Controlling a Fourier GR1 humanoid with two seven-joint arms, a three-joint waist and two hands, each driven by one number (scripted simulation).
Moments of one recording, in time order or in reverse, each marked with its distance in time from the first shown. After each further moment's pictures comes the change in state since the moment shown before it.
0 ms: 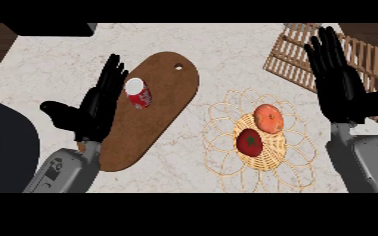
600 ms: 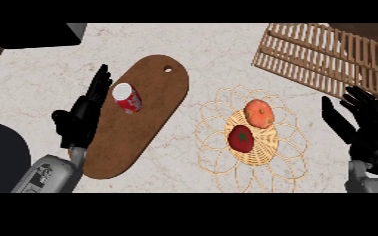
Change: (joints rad) left arm 0.048 0.113 -0.027 0.063 -0.122 -0.011 -0.016; right arm 0.277 0.021 -0.119 0.060 0.185 -0.458 0.062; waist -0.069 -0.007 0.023
